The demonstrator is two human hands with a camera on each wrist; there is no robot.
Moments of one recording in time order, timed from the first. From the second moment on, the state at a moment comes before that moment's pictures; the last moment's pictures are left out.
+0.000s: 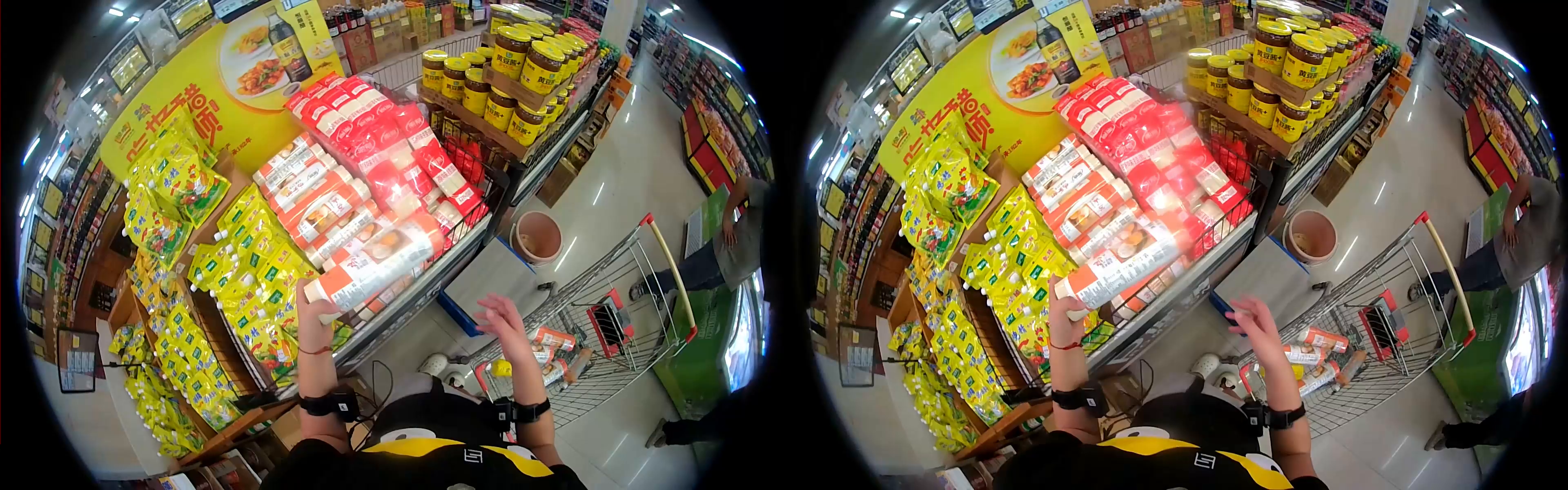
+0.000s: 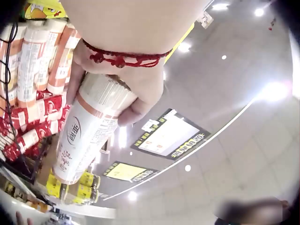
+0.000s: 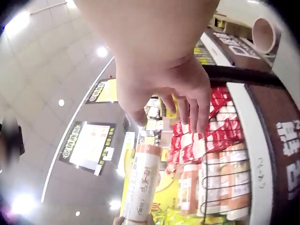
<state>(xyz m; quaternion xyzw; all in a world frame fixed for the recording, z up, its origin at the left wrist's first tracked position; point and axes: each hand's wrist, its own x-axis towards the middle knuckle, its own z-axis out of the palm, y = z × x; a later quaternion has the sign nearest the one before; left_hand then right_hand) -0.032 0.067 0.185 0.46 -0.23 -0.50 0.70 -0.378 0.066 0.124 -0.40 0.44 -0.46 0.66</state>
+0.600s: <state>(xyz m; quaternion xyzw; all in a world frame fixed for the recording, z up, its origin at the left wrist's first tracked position) -0.103 0.167 0.239 0.33 -0.39 -0.57 0.64 -0.373 0.126 0.223 -0.46 0.38 -0.58 0.55</state>
